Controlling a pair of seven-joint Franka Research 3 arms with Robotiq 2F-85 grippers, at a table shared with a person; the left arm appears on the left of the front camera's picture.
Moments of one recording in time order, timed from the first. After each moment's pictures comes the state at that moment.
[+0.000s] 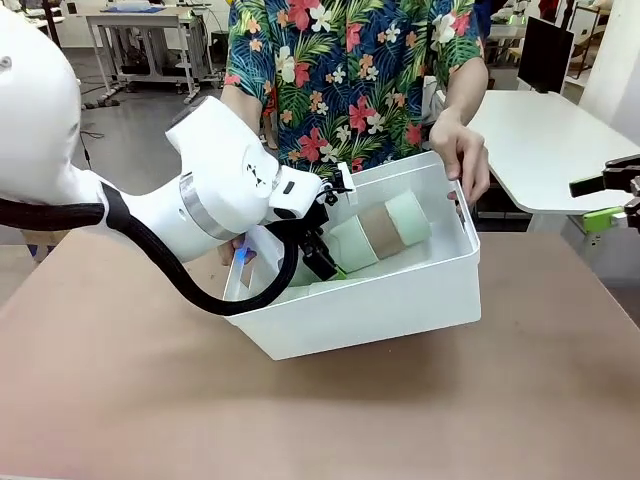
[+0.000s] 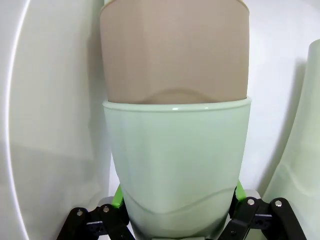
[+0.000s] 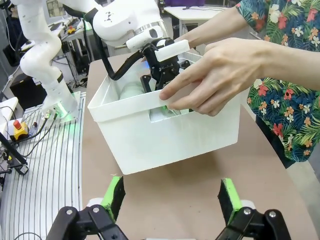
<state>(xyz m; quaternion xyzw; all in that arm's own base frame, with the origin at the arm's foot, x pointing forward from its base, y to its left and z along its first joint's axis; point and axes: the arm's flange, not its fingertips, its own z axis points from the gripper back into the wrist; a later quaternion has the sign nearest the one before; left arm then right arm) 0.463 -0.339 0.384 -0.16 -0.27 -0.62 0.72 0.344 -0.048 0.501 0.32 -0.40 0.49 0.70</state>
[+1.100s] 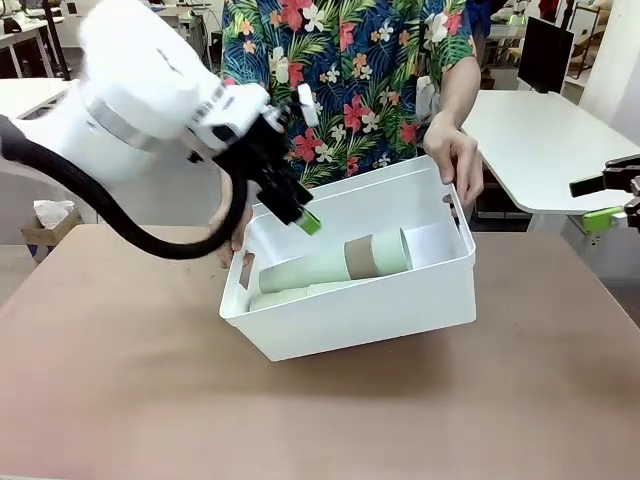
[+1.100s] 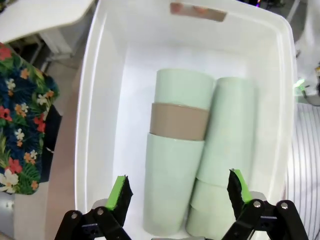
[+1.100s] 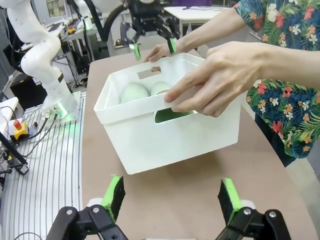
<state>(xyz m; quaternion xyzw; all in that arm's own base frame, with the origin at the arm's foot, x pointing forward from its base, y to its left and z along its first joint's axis) 0.441 -0.266 0.505 -0.25 -0.27 -0.63 0.68 0.344 -0.048 0.501 0.32 -0.40 0.49 0.70</state>
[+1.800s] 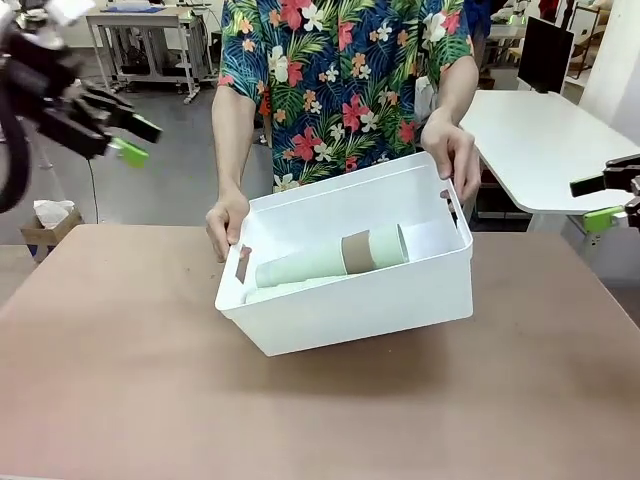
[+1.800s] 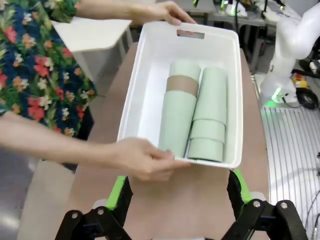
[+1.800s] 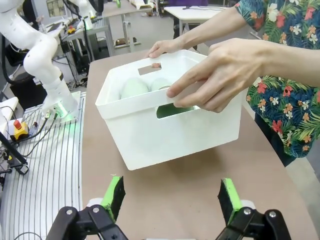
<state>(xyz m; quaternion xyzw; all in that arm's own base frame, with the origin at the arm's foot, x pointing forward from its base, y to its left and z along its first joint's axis) 0.409 -0.023 0.571 -0.31 -0.37 -0.58 0.66 0.344 -0.049 0.502 0.32 -0.40 0.49 0.70</state>
